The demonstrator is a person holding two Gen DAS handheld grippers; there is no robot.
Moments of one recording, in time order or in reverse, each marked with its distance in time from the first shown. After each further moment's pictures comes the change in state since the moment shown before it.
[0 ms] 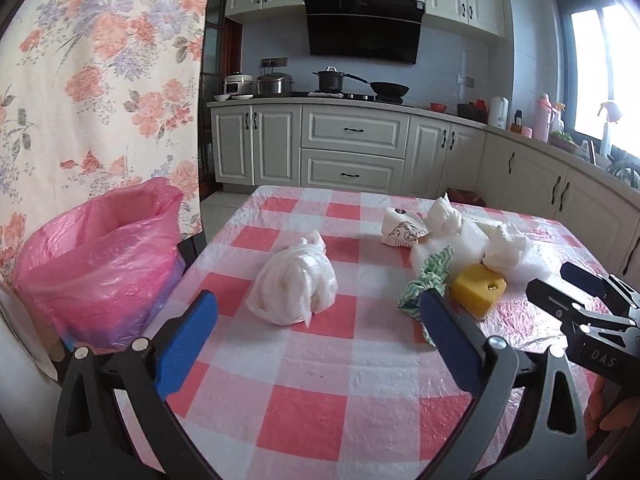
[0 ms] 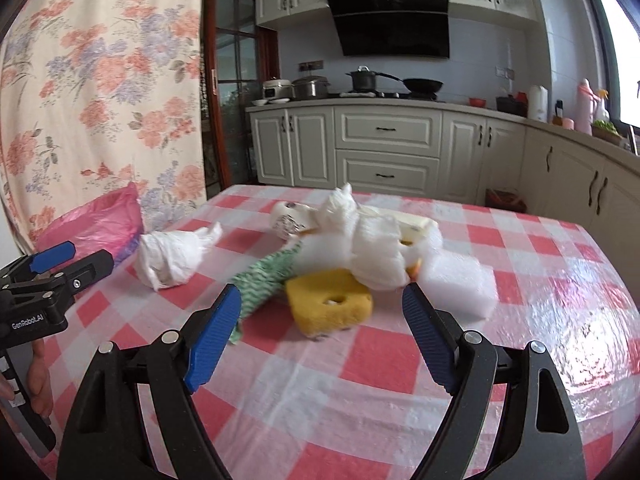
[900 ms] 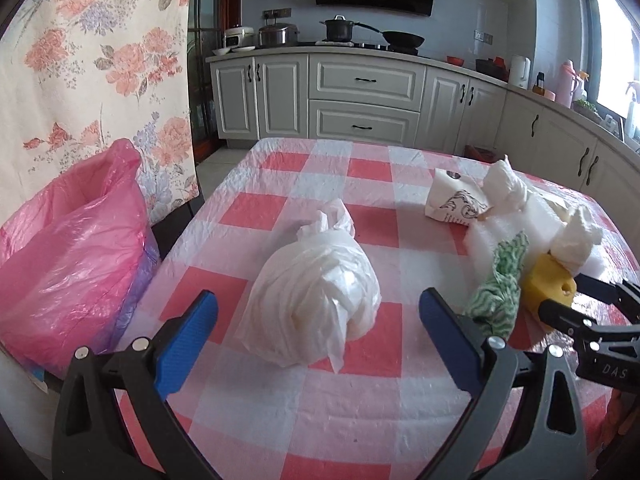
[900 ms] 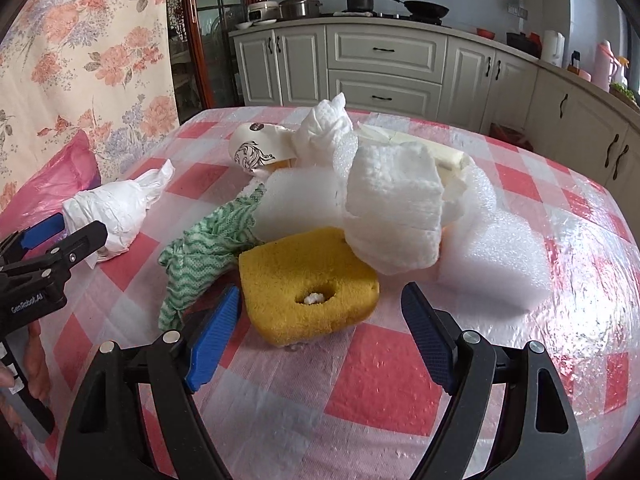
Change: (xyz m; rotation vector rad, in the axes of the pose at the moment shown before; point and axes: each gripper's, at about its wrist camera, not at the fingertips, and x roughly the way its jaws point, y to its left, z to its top) left arm 0.101 0.018 0.012 -0.002 0.191 0.036; right arm 0.095 -0.003 0.009 0.001 0.307 -0.017
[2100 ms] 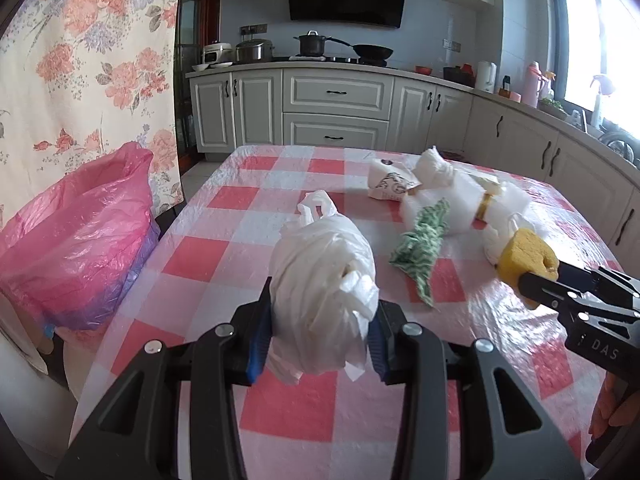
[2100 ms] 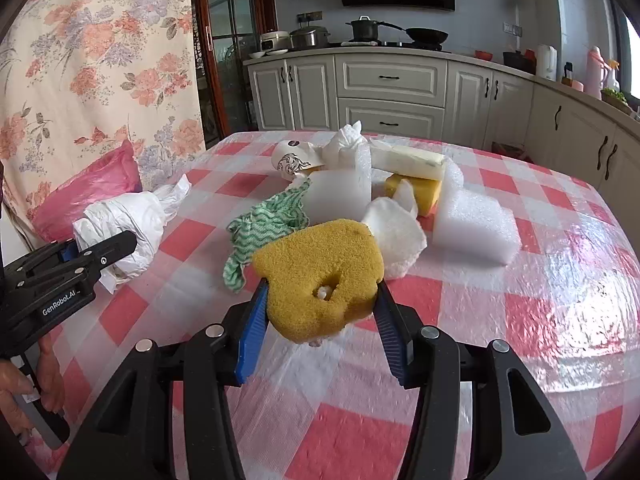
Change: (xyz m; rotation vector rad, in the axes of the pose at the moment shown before) left arm -0.082 -0.022 -0.047 0.049 -0.066 -0.089; right arm -0.080 0.013 -0.051 0.001 -0.133 0.039
